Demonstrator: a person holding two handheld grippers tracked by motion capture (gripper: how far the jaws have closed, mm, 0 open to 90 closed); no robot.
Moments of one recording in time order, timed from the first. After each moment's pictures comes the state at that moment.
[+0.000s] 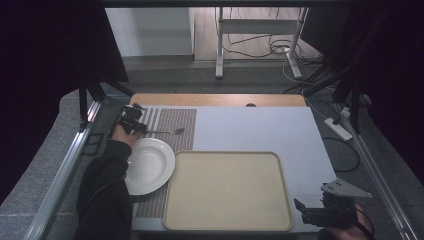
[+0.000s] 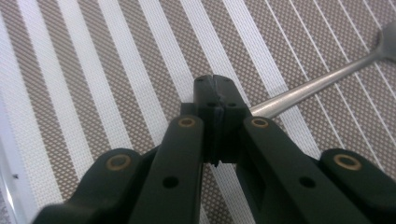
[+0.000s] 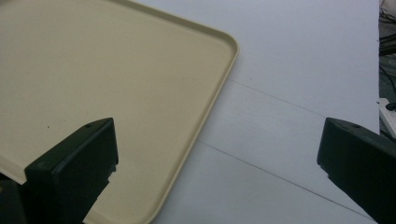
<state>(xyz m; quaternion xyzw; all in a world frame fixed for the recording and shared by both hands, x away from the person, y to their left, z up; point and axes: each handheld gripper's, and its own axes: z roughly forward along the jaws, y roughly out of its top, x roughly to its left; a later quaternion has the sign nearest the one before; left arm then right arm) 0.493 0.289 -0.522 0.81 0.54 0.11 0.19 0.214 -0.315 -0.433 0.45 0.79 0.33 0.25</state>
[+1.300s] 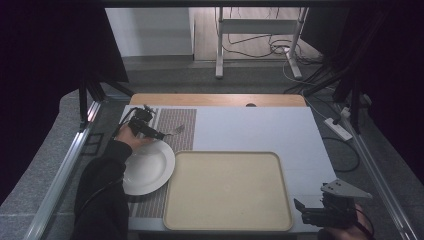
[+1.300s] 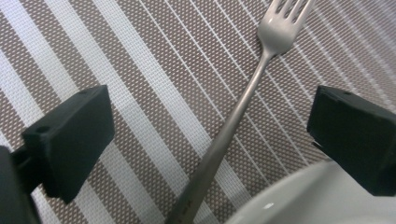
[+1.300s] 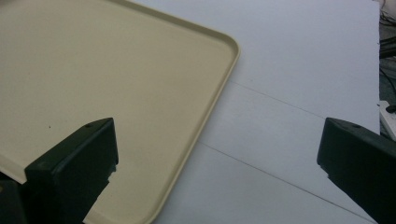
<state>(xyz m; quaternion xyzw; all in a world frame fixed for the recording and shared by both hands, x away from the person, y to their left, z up) 0.488 0.253 -0.516 0.85 0.47 0.07 0.20 0.213 -0.314 -0.432 0.45 0.79 0.34 0.25</state>
